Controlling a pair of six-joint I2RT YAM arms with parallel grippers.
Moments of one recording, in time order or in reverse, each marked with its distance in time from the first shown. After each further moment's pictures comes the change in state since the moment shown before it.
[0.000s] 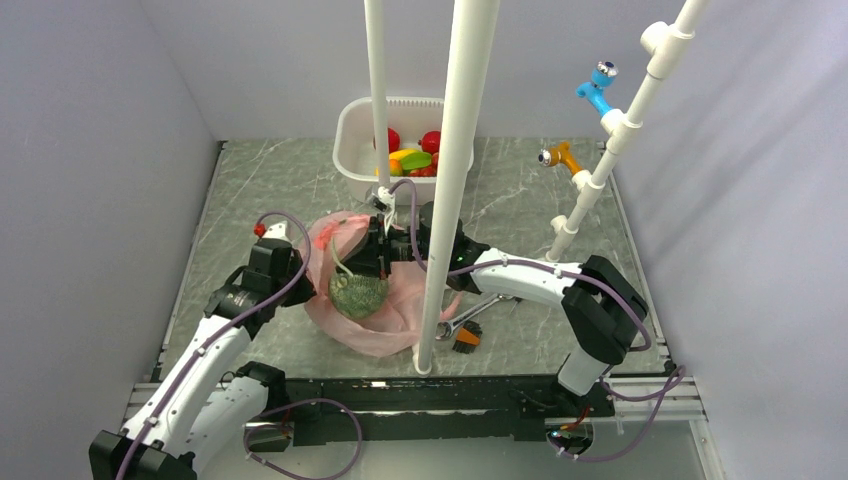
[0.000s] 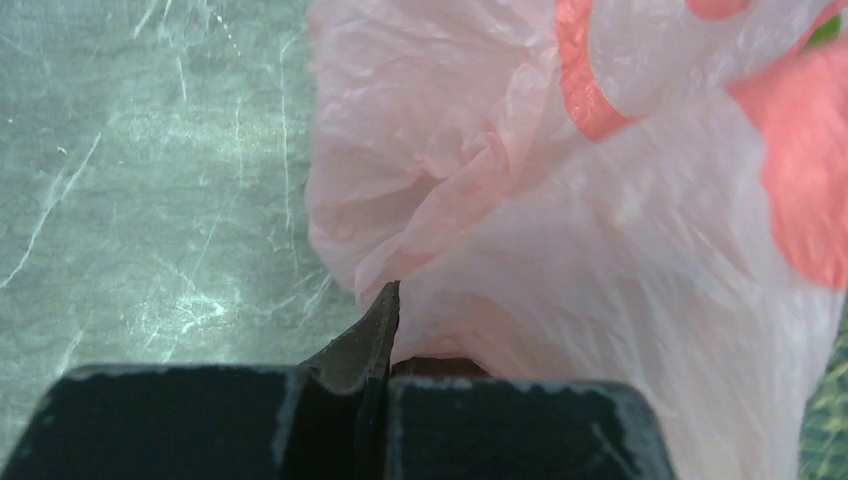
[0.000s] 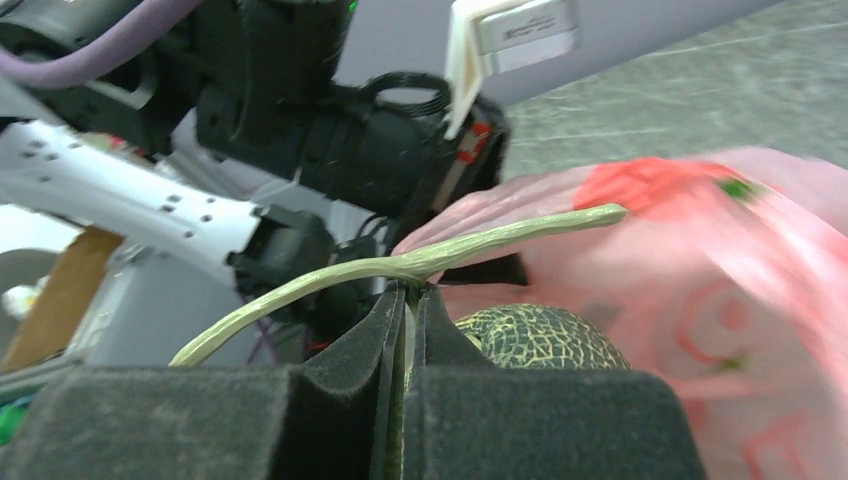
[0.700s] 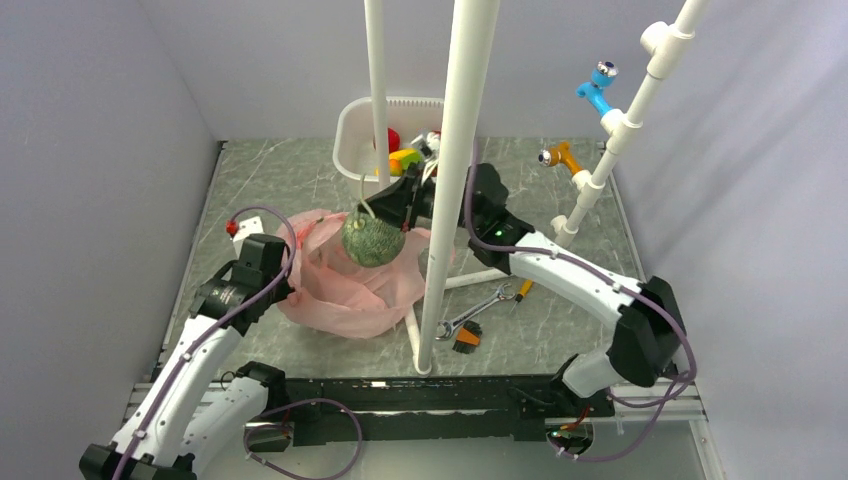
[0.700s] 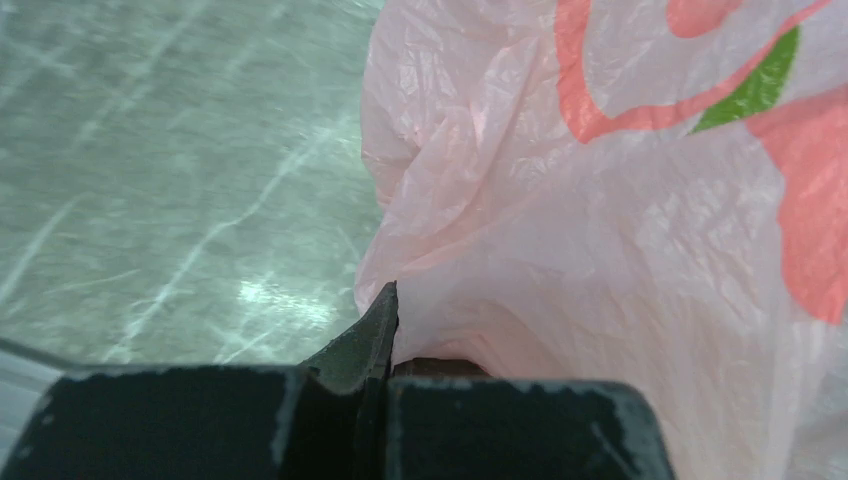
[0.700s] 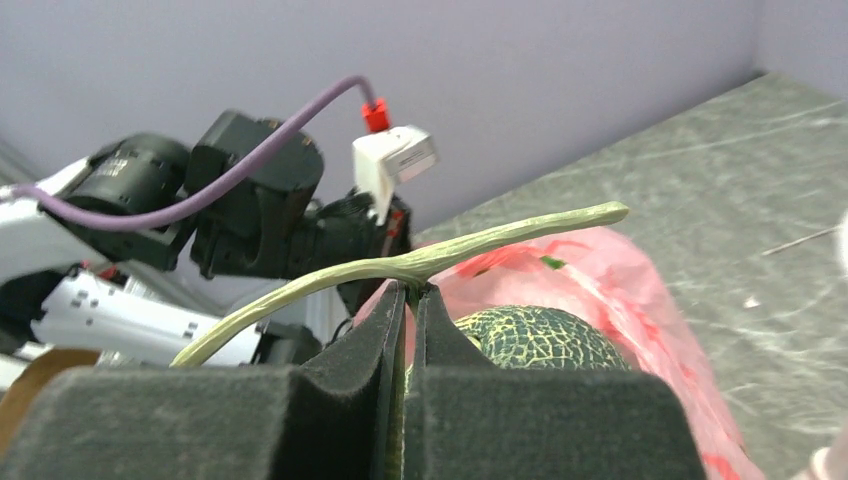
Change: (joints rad) left arm 0.000 -0.003 0.137 -0.223 -0.279 -0.038; right arm -0.114 -0.164 0.115 -0.145 0.100 0.058
